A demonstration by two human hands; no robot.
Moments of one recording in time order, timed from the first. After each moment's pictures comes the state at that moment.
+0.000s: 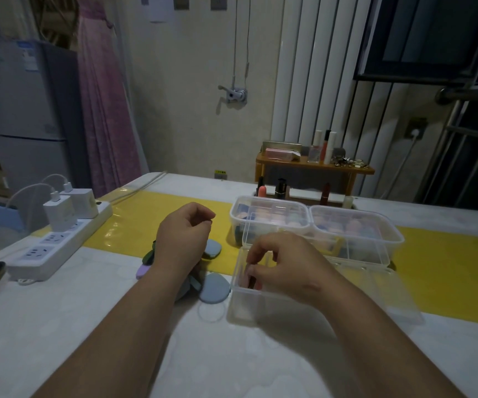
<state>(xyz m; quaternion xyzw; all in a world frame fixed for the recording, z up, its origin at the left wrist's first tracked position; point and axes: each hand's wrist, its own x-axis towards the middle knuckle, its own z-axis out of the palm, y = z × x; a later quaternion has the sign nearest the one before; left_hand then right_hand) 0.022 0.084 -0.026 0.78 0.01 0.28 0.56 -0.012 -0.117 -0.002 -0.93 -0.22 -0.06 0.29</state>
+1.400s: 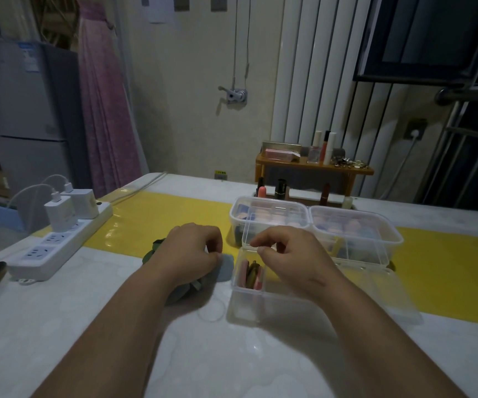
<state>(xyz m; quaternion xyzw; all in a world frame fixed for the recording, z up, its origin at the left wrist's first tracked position) 0.014 0.096 -0.024 0.95 -0.12 0.15 0.23 -0.008 -0.121 -0.003 -0.90 -0.21 -0.10 0.38</state>
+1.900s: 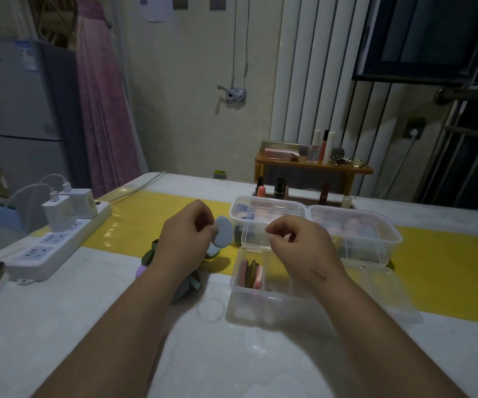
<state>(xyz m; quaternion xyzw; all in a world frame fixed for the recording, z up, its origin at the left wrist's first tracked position) 0.014 0.083 -0.021 0.86 -0.03 0.28 0.42 -0.005 -0.125 -0.003 -0.89 -0.13 -0.16 0.41</state>
